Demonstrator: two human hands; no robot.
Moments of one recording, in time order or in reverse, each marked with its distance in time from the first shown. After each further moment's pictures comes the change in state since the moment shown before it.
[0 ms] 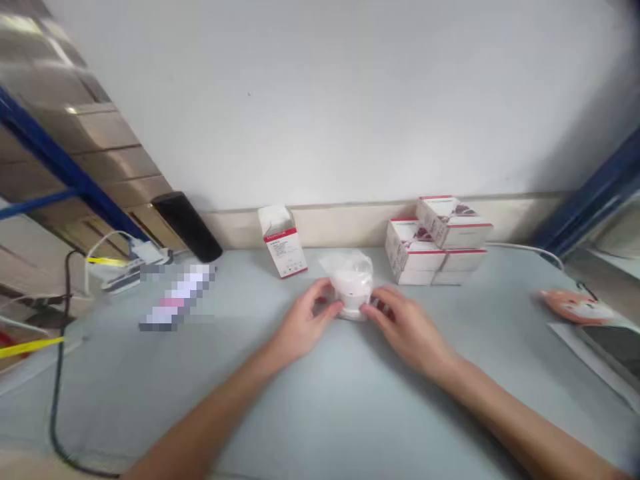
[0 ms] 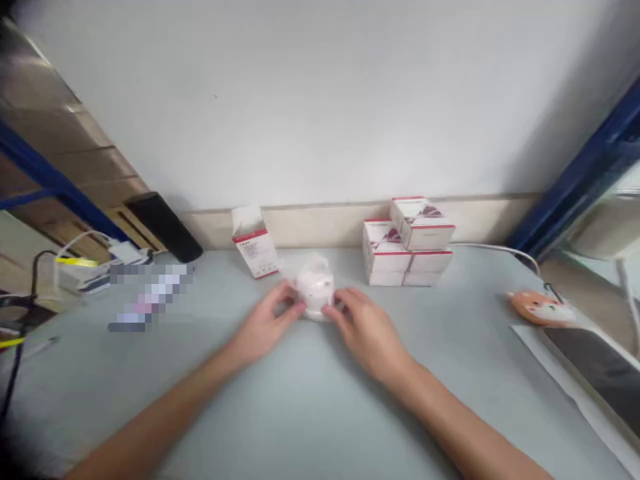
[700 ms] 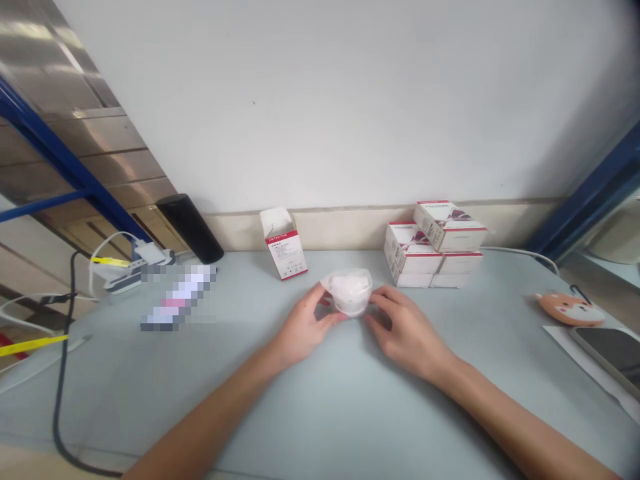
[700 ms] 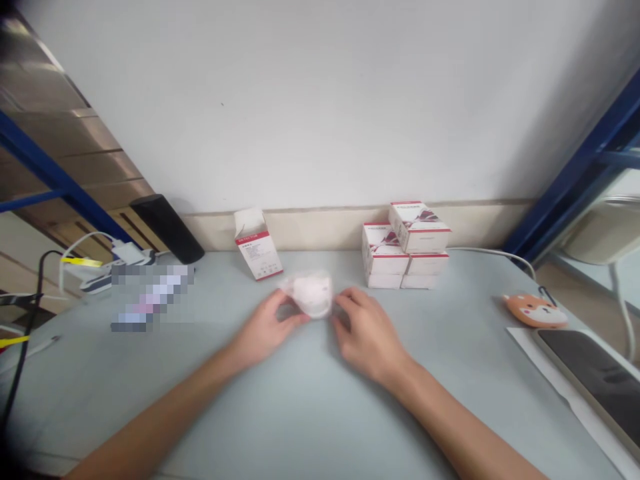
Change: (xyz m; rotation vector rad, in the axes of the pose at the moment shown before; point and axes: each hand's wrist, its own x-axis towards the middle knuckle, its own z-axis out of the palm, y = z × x) left_hand -0.003 -0.001 0.002 0.080 0.024 0.003; right_hand -0.001 0.009 0.003 -0.211 0.026 -0.171
